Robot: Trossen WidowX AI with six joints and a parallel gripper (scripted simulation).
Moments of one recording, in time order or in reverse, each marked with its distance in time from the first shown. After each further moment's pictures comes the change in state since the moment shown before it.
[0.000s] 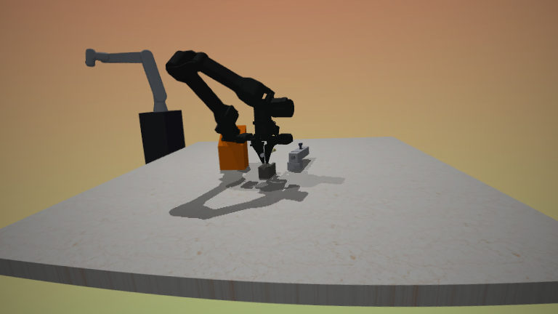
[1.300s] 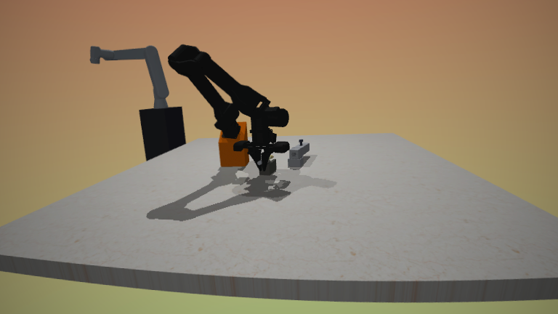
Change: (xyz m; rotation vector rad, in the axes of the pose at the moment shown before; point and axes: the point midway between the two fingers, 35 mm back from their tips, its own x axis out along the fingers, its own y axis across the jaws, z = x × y) arm 0.039 0.014 -0.003 0.003 0.003 -0.002
